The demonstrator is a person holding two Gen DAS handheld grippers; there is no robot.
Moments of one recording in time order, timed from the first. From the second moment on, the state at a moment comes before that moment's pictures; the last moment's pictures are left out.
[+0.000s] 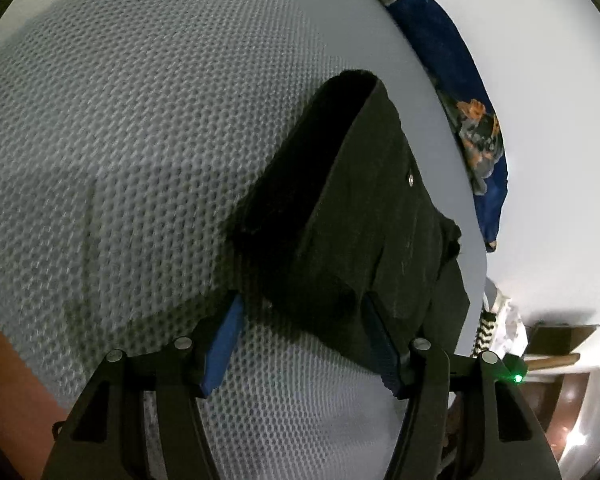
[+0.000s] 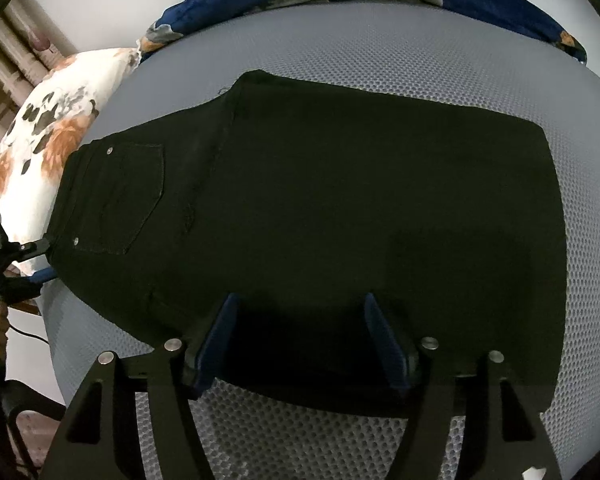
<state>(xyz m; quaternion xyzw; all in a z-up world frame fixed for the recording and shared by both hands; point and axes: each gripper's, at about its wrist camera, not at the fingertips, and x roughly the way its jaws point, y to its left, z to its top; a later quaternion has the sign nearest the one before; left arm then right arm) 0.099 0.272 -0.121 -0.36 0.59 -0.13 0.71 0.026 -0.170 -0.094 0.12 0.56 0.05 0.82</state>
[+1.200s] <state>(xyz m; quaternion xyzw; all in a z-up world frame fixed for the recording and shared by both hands) 0.153 0.233 -0.126 -0.27 0.54 -0.18 0.78 0.029 -0.166 -0.096 0.15 0.55 0.05 0.82</state>
